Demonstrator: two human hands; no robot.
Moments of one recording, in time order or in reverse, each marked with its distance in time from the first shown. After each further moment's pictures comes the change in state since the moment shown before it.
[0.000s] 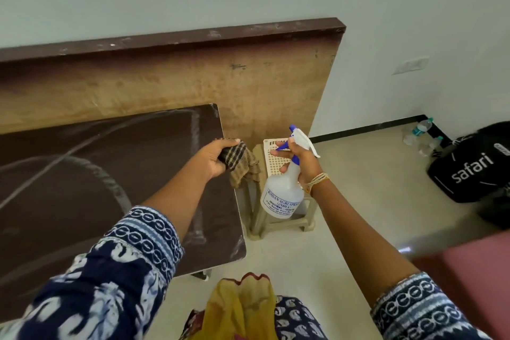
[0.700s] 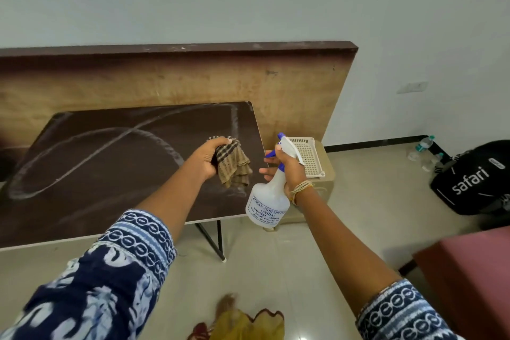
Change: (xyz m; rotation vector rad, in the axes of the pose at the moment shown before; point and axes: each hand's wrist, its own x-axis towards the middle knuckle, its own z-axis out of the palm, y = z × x) left_hand -0.201 -0.031 -0.139 0.029 0.043 0.142; right_hand -0.200 0.055 0.141 -0.030 -0.003 0.005
